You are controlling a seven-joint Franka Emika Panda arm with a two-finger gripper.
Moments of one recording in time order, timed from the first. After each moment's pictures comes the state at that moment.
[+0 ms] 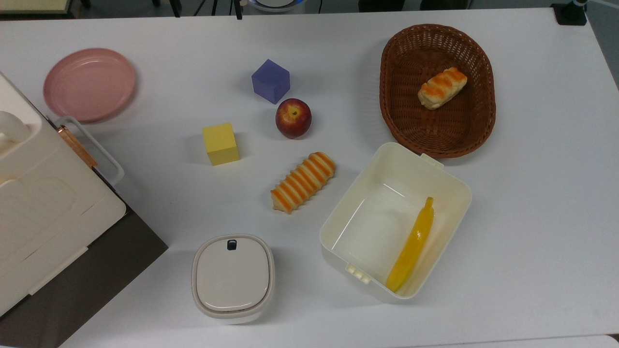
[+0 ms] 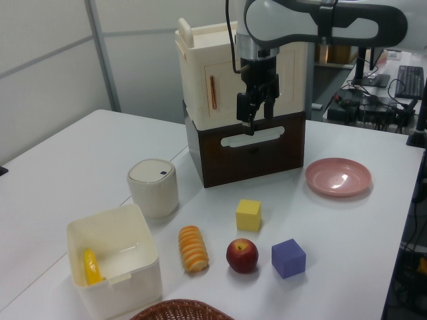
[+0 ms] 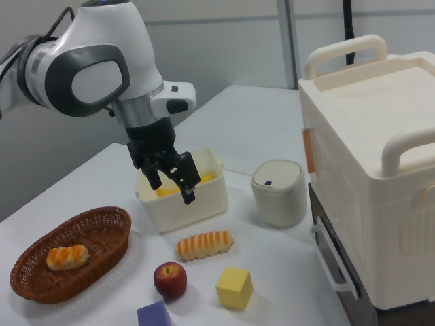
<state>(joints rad) -0.13 0.04 0.03 -1.50 -0.01 1.56 -0.07</state>
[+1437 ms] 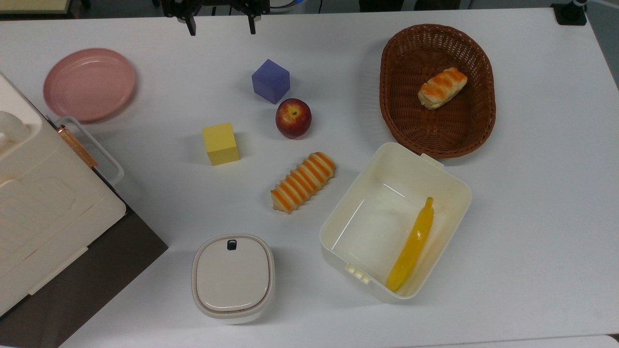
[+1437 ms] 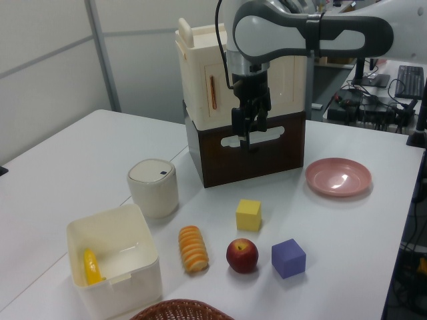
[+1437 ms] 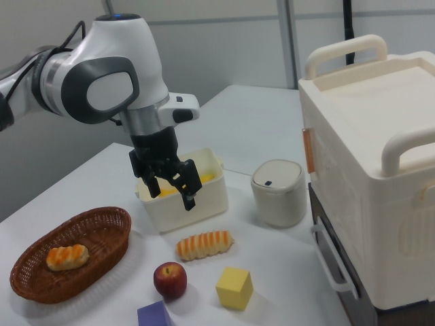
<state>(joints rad) -0.10 0.09 0.04 -1.51 -0.01 1.56 -0.11</state>
